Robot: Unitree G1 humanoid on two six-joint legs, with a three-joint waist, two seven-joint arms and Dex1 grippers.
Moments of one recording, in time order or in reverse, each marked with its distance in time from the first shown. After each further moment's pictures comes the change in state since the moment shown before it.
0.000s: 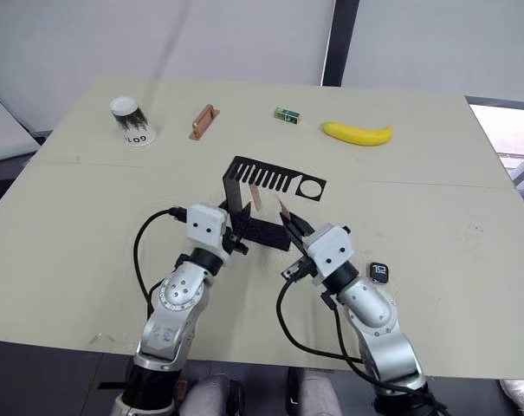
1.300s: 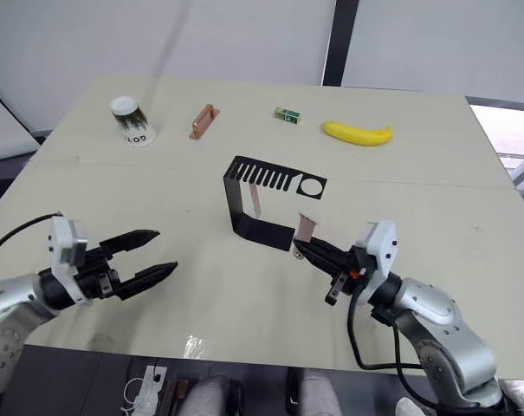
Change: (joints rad) left arm 0.187 0.773 0.557 -0.131 -0.910 0.369 -0.792; right arm 0.063 -0.274 -0.225 -0.162 0.700 0.418 0.281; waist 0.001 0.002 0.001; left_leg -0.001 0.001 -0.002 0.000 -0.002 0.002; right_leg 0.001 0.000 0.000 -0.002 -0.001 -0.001
